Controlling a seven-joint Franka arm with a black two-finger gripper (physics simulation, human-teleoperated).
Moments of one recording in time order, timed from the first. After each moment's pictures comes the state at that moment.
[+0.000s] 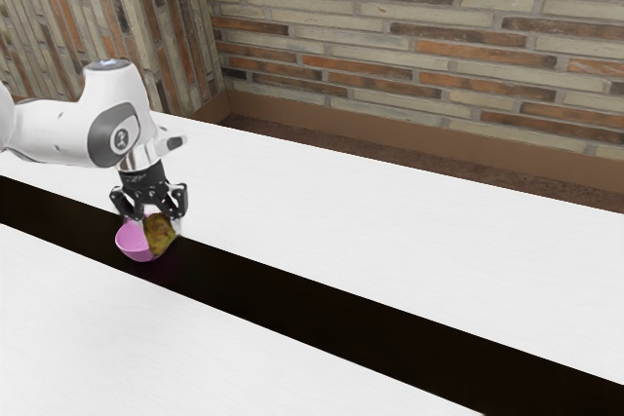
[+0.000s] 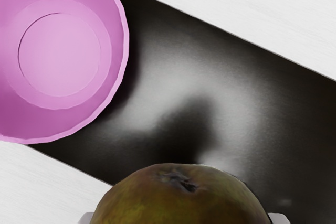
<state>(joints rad) -0.17 0.12 0.38 -2.13 -0.02 2.24 -0.20</state>
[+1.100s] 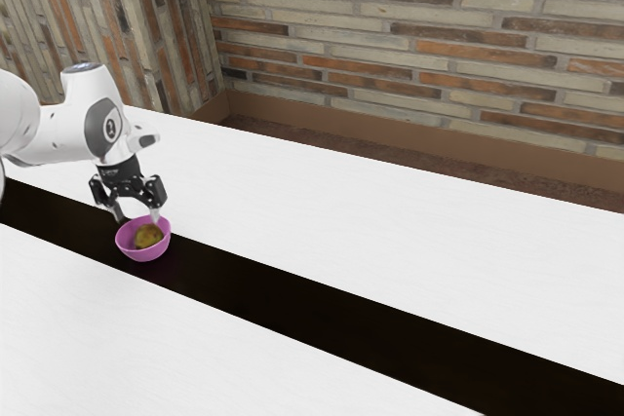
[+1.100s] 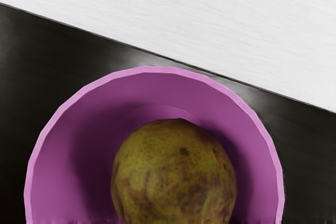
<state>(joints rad) -0.02 0.37 0.42 -1.89 -0.21 2.21 0.19</state>
